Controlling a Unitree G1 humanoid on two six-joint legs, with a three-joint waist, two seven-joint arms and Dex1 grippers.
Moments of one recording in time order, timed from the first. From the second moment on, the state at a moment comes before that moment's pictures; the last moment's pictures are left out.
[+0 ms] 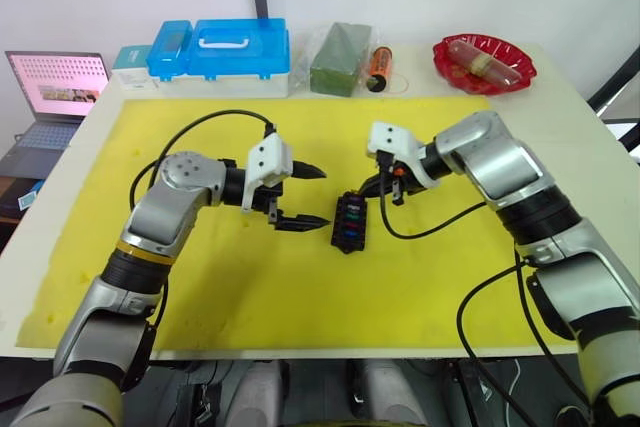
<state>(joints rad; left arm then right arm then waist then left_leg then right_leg) -0.67 0.55 -0.22 0.04 -0.31 0.34 -1.23 -0.99 -0.65 0.46 0.24 0.03 0.69 1.32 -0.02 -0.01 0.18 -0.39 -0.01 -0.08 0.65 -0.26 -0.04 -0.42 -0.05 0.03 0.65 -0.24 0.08</state>
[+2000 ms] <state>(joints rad) -0.67 0.54 -0.22 0.04 -0.30 0.32 -1.22 -0.82 -0.57 0.18 0.04 0.21 0.80 1.10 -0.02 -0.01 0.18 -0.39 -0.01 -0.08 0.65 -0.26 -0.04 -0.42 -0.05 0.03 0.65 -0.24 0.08</state>
